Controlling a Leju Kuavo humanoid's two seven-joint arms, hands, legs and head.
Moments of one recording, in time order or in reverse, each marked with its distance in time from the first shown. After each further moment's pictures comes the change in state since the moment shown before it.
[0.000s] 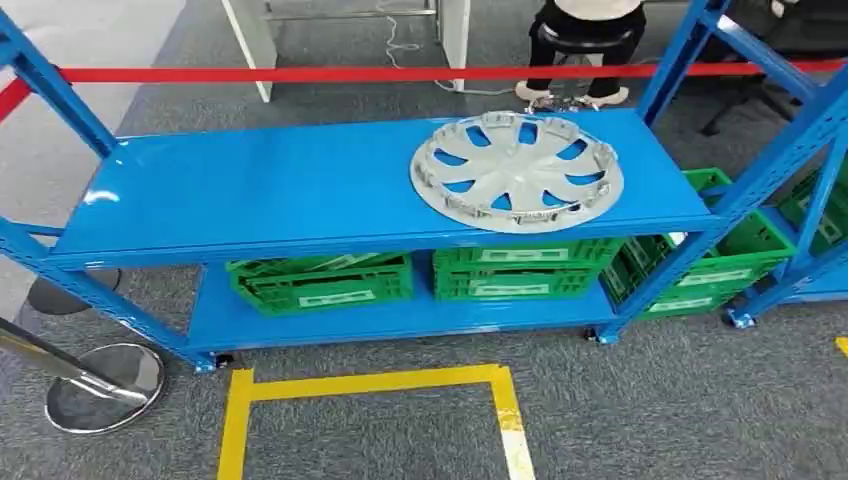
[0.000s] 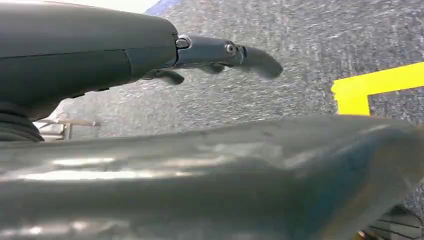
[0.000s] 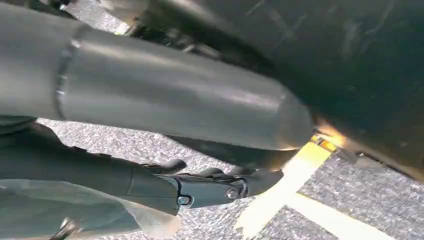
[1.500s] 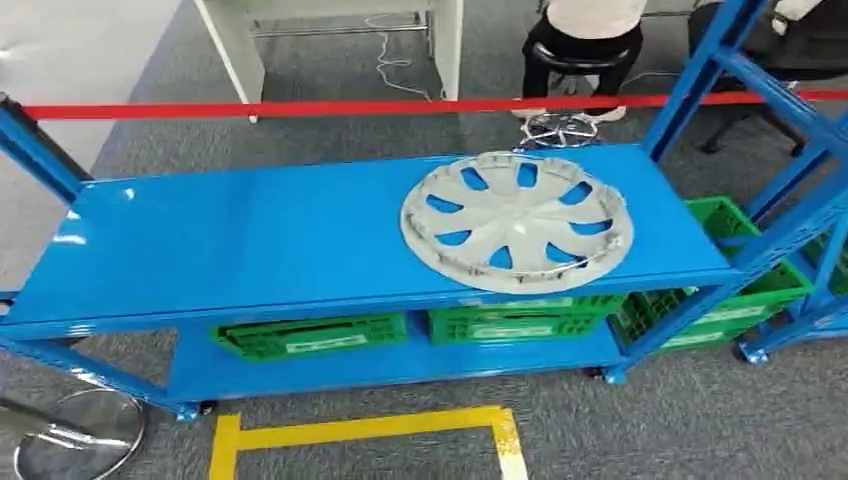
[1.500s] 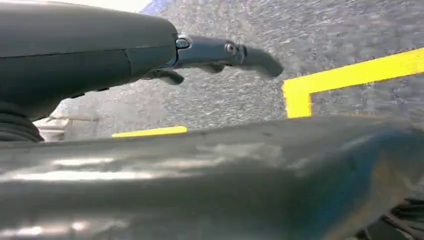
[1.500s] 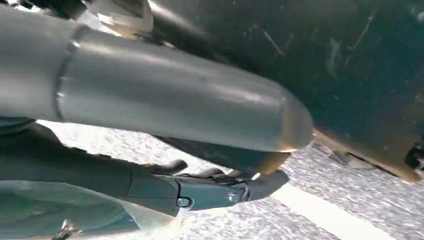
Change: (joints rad) left arm -0.004 -0.002 0.020 -0.001 0.001 -0.015 0.052; right arm -0.010 0.008 -0.023 0.000 -0.021 0.032 0.068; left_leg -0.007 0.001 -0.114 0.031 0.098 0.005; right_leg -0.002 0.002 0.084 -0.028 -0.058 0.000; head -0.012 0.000
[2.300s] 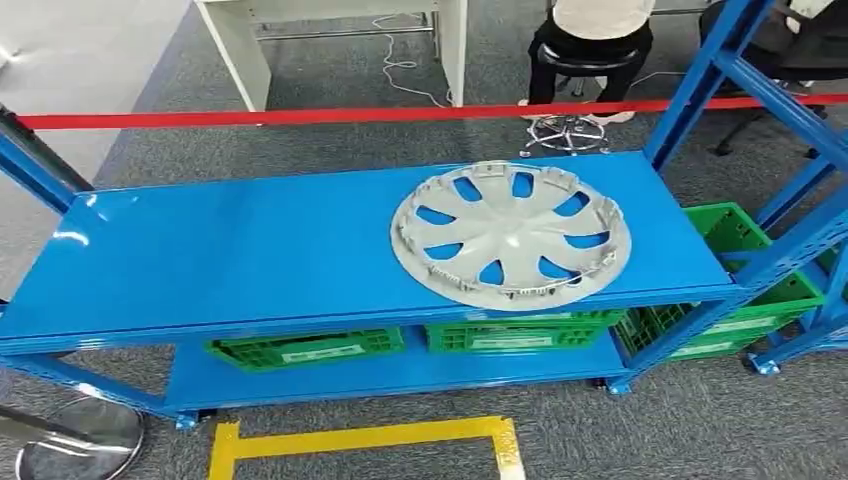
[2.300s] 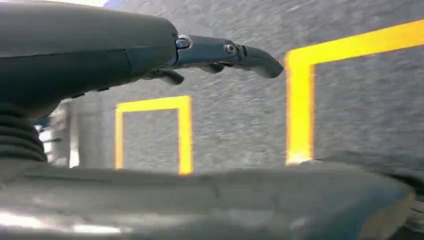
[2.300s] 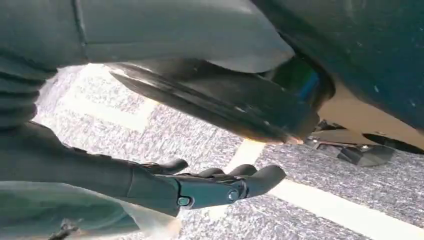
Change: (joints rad) left arm 0.058 0.035 -0.177 -0.058 0.275 -0.132 0.034; right arm 0.049 -0.055 0.179 -0.046 -0.377 -0.021 0.006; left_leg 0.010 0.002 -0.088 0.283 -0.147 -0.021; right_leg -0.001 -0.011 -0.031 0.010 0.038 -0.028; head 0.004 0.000
